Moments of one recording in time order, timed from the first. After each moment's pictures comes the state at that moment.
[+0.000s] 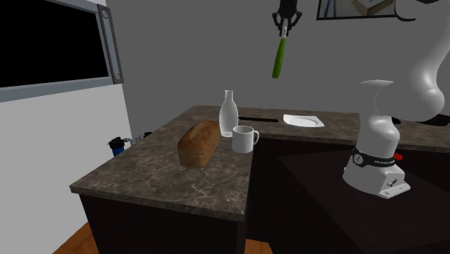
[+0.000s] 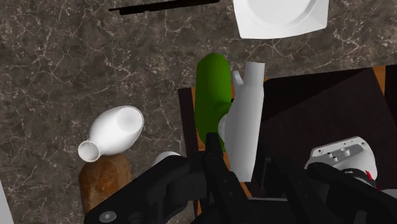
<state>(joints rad) -0.07 -0.36 -0.81 -1.52 -0.32 1.35 -1.93</state>
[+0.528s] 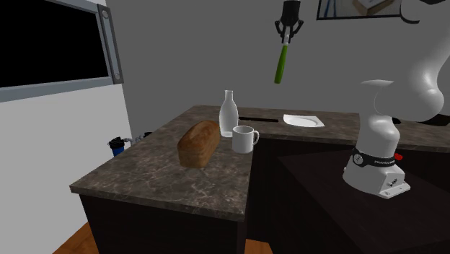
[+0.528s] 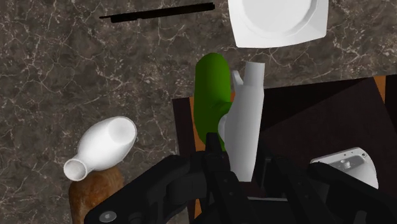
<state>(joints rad) -0.10 -0.42 -0.82 -1.63 -0.36 1.42 -1.95</state>
